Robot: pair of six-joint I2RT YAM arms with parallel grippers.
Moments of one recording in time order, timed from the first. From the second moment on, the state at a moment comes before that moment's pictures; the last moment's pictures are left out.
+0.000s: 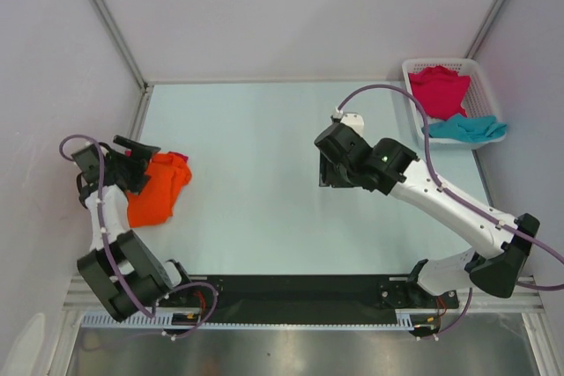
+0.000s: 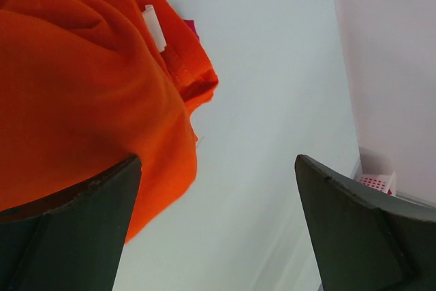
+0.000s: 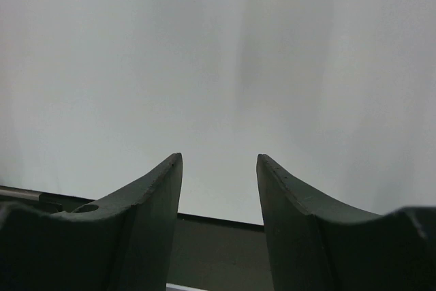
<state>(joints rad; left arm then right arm) 0.60 1.17 0.80 -0.32 0.45 -0.73 0.92 1.37 1.47 -1.06 0.40 0.76</state>
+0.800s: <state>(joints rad) 0.53 1.65 1.08 -0.25 0.32 -0.79 0.92 1.68 1.73 -1.11 0.42 0.73</state>
